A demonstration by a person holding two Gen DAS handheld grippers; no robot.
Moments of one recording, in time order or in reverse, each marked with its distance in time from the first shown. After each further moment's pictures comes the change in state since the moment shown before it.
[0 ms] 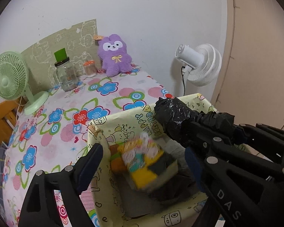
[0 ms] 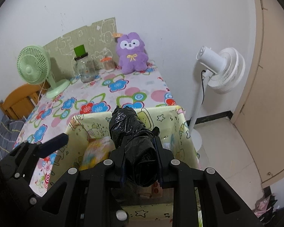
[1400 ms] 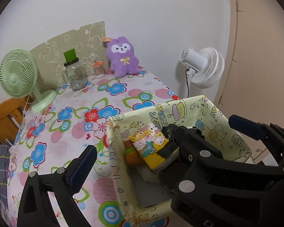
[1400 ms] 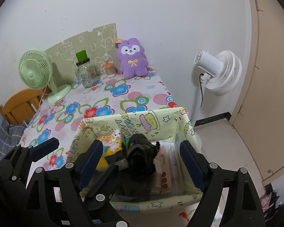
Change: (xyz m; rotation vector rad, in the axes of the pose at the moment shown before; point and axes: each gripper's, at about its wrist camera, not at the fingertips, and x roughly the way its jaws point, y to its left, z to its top) left arm -0.027 0.020 -0.006 -0.026 -0.019 0.015; right arm -0.019 0.018 -0.003 0.025 -0.046 -0.015
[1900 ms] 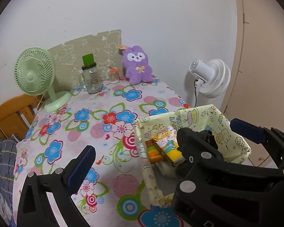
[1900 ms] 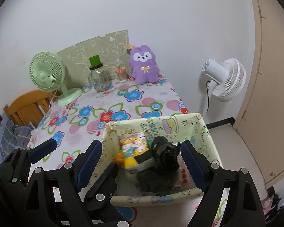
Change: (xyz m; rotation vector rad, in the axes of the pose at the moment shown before) left arm -0.036 0.034 -0.009 -0.051 -0.061 0.039; right arm -0.024 0.042 0.000 -0.027 -0.042 0.026
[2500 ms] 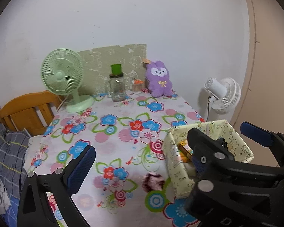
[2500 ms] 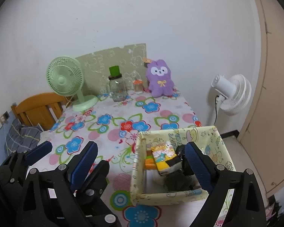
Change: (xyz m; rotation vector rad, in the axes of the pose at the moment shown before) left arm -0.055 0.058 -0.011 -0.094 -0.101 0.071; right arm -0.040 0.057 0.002 -0.055 -0.092 0.035
